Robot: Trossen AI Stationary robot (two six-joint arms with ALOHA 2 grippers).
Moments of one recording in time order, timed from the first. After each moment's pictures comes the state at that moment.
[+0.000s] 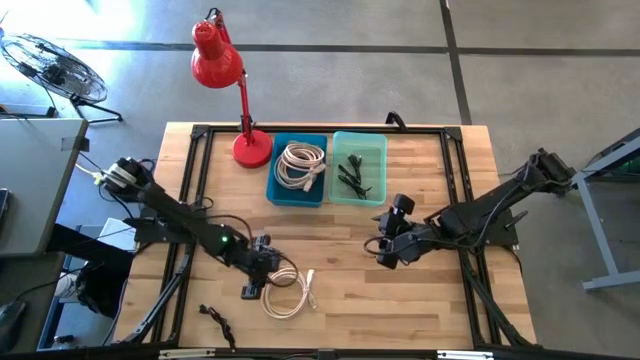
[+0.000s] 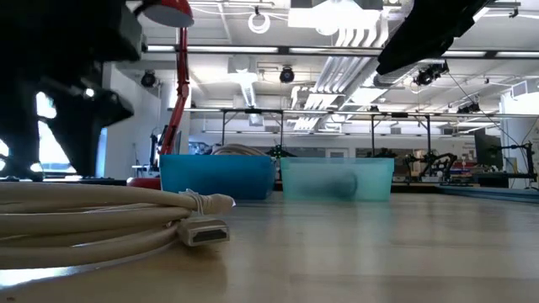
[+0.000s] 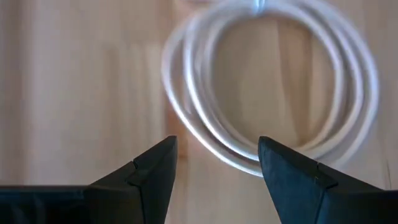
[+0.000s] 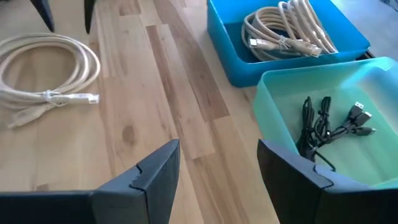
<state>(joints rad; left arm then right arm) -0.52 1.48 0.79 -0.33 -0.07 -0.48 0.46 1.27 0.89 -0.49 0.63 0.52</state>
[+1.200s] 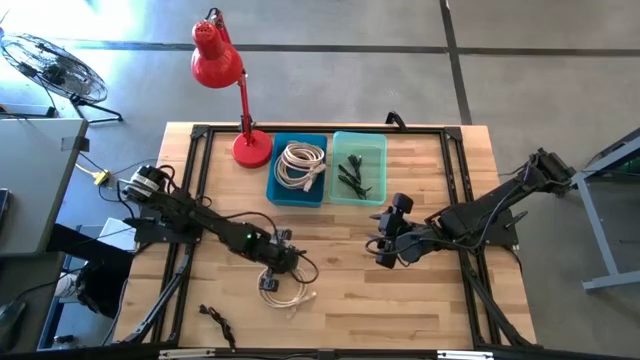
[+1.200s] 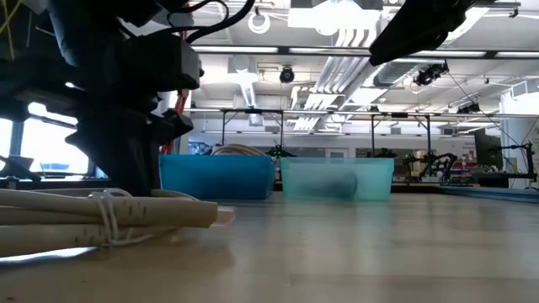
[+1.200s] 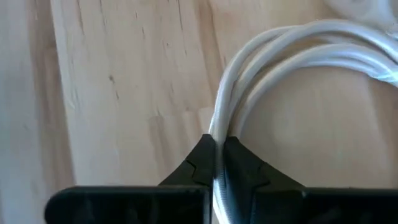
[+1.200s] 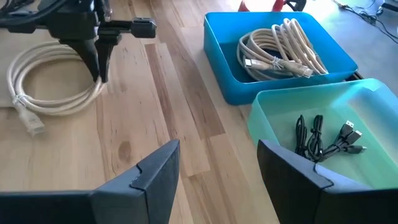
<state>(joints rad) -0.38 1.72 0.85 -0.25 -0.10 -0.17 0.47 1.27 0.89 -0.43 0.68 0.47</state>
